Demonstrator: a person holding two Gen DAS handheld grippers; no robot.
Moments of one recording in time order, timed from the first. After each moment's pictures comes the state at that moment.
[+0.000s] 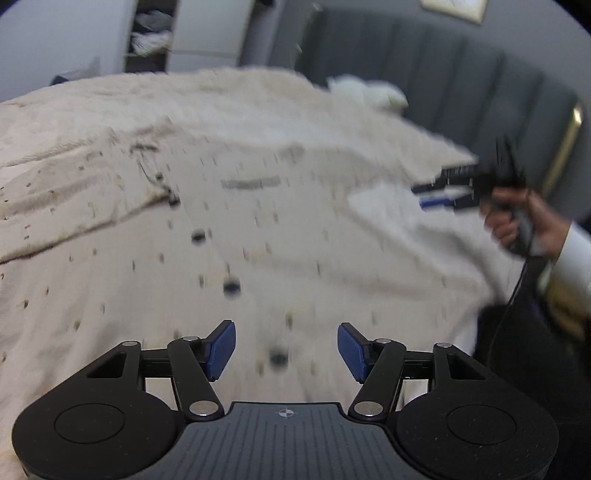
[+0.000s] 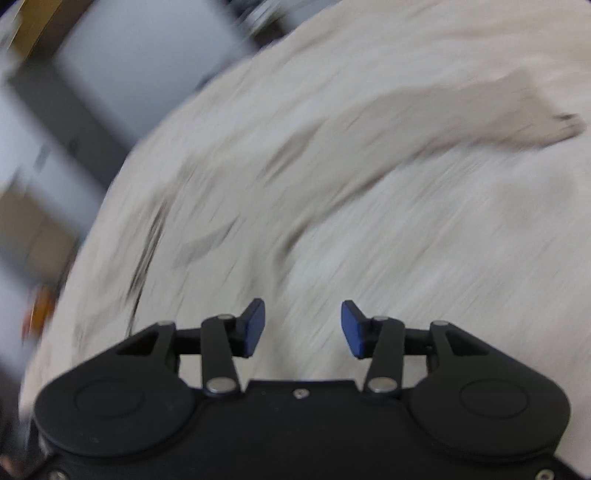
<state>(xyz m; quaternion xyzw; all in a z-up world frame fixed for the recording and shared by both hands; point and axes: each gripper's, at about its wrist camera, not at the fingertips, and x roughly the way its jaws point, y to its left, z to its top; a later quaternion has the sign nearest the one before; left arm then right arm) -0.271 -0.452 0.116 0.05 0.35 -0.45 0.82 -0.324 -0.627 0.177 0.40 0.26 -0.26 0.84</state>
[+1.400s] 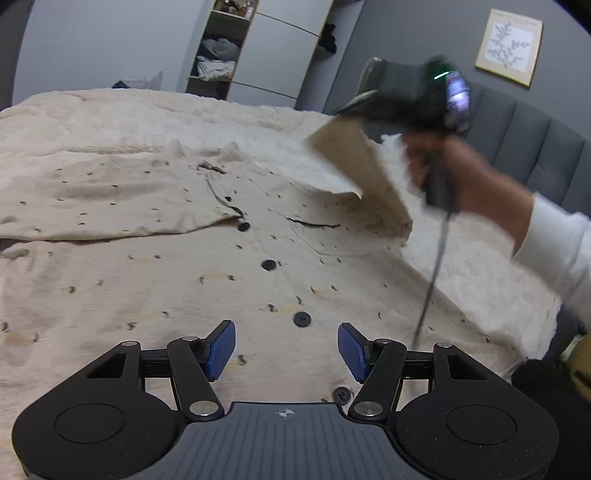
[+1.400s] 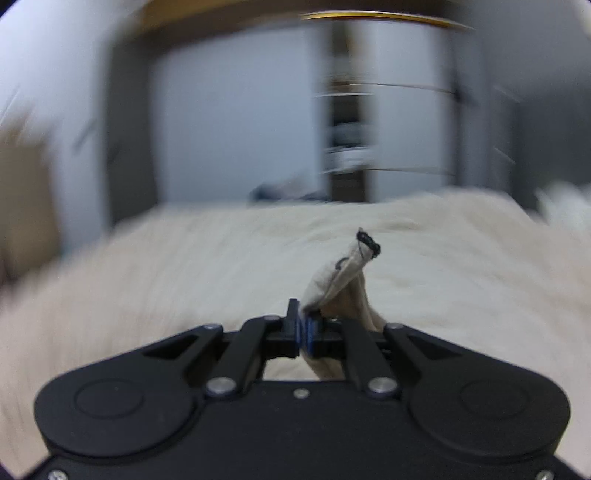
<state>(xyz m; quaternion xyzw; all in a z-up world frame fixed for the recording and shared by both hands) -0.253 -0.410 0.097 -0.03 0.32 -0.39 0.86 0.006 -0.385 0.205 -0.10 0.23 -0.11 0.96</state>
